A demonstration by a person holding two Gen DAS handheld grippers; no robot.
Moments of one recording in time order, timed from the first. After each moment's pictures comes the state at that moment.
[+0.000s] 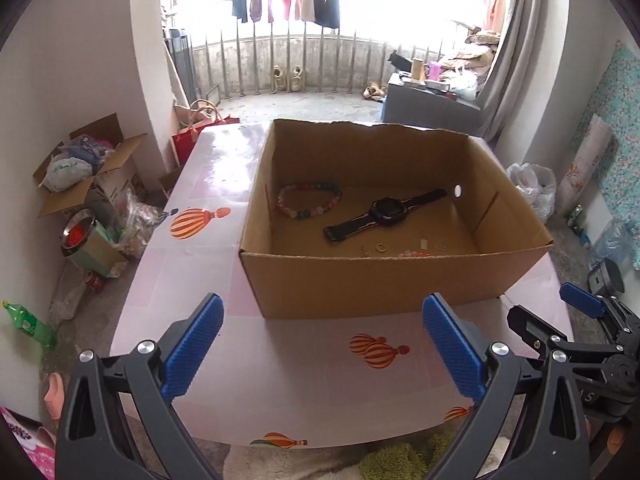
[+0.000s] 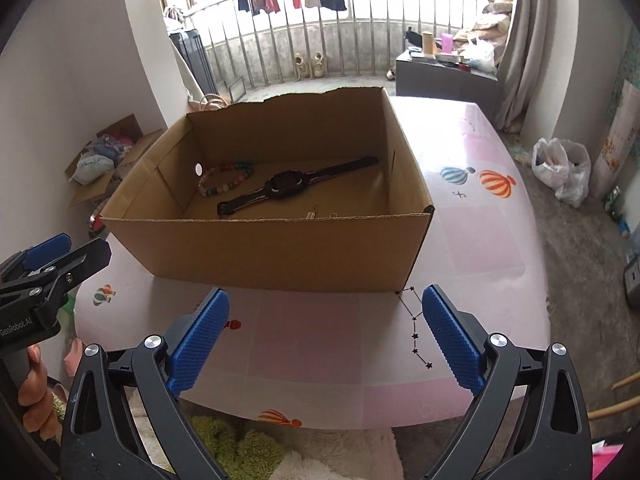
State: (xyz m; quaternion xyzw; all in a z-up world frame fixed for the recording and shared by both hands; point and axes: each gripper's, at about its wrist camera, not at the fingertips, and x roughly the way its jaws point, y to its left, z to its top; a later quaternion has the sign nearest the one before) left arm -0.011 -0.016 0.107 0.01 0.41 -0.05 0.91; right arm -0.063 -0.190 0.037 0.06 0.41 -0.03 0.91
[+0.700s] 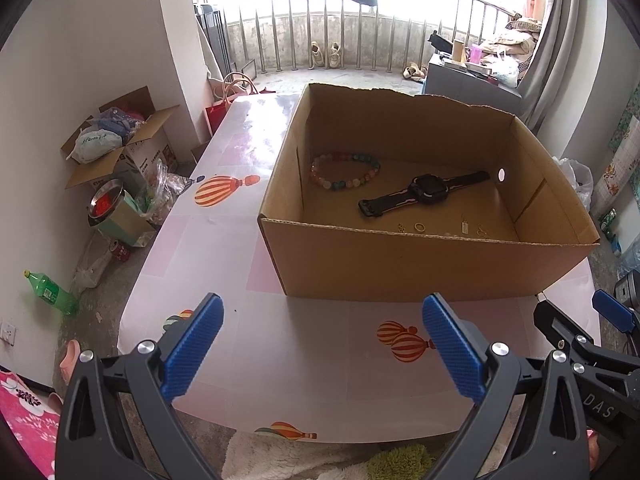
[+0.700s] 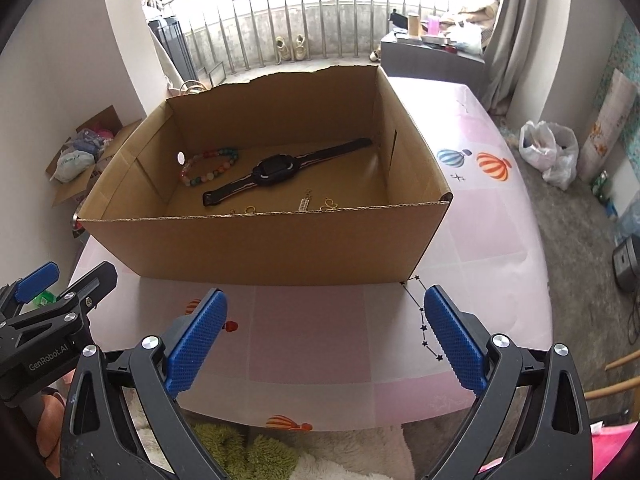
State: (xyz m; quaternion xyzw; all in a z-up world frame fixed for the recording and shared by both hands) left arm 0.001 -0.016 0.084 0.01 0.45 0.01 0.89; right arm -0.050 -0.186 0.033 0.07 0.43 -0.06 0.90
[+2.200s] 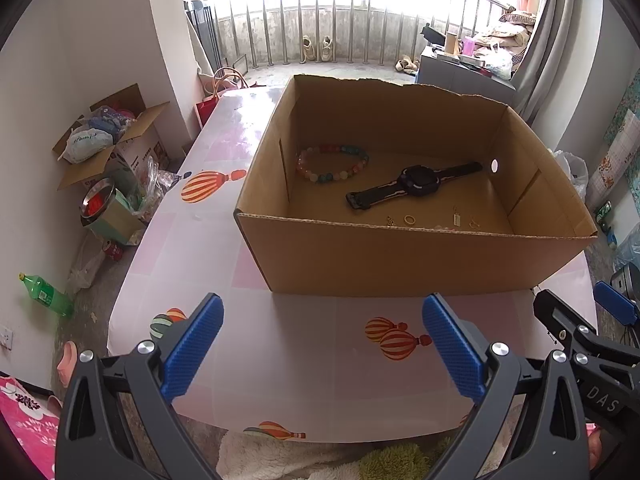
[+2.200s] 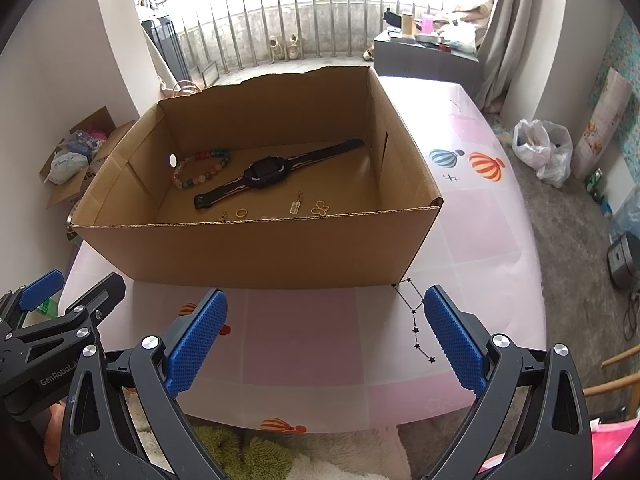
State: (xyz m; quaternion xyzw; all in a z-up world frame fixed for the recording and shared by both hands) left arm 0.006 -0.025 0.080 0.01 0.46 0.00 0.89; right arm -0.047 -0.190 0.035 0.07 0.43 -0.07 0.90
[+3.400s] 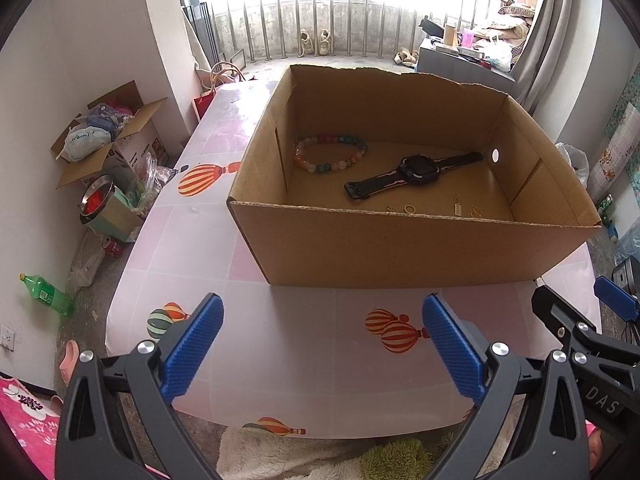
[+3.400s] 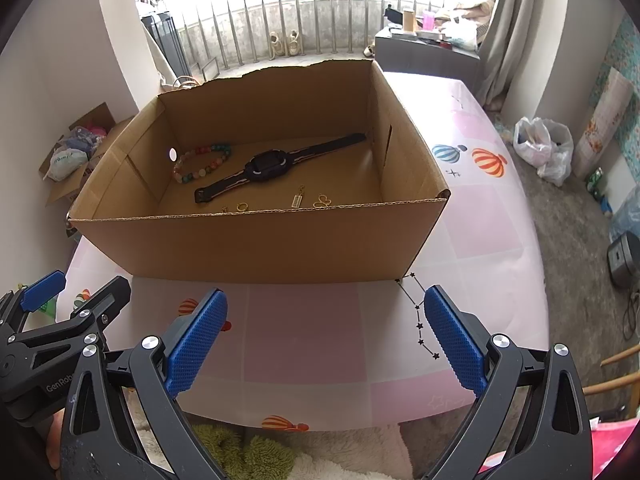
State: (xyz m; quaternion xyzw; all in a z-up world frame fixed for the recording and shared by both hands) left arm 0.004 -0.026 0.074 0.02 0.47 0.00 0.88; right arm -0.044 -0.189 0.030 0.07 0.44 -0.07 0.89
